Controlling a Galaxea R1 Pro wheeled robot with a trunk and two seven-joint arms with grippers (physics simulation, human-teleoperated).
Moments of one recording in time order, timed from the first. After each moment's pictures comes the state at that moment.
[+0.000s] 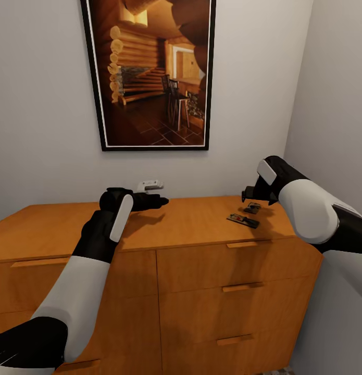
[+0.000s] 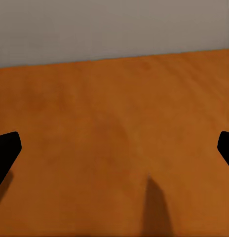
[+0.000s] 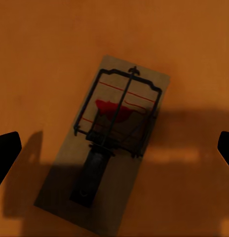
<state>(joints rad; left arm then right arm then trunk) -1.00 -0.13 -0.11 -1.20 0.26 1.04 0.04 -1.59 -0.03 -0.39 -0.18 0.12 1.04 -0.35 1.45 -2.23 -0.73</state>
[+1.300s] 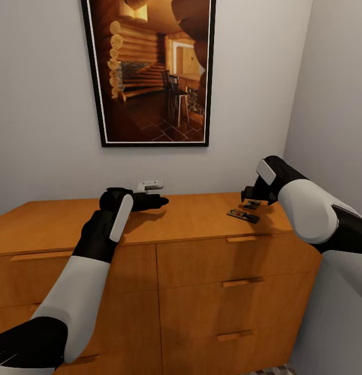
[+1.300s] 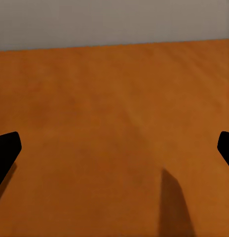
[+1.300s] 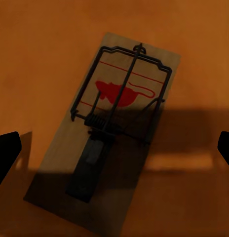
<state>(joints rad) -1.00 -0.13 -0.11 -1.20 0.26 1.04 0.04 -1.59 -0.03 -0.39 -0.18 0.12 1.04 -0.35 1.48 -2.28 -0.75</state>
